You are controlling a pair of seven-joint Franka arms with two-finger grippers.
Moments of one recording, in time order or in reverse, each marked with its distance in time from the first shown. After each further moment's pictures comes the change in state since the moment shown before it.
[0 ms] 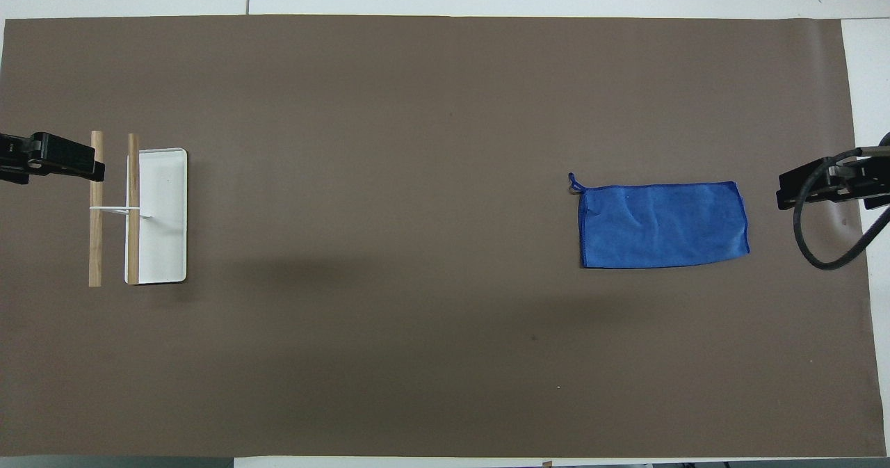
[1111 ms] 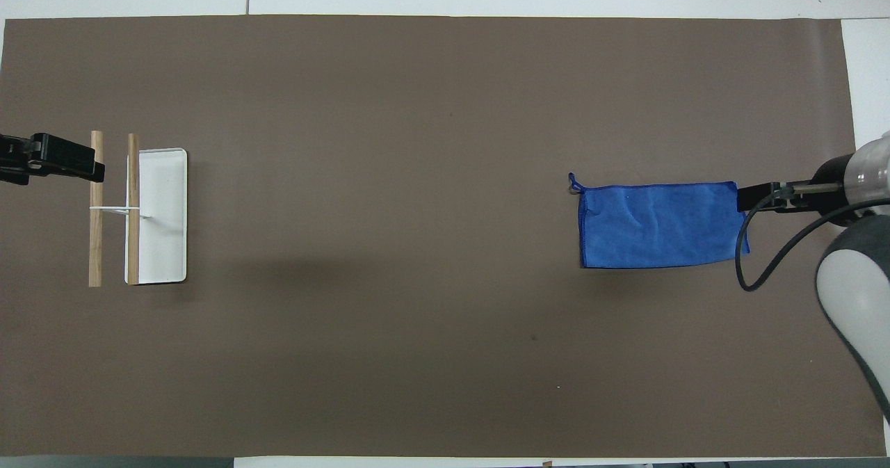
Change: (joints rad) left arm 0.000 -0.003 0.001 -0.002 0.000 0.000 0.000; right arm -0.031 -0.113 -0.013 -0.514 0.035 0.562 -0.090
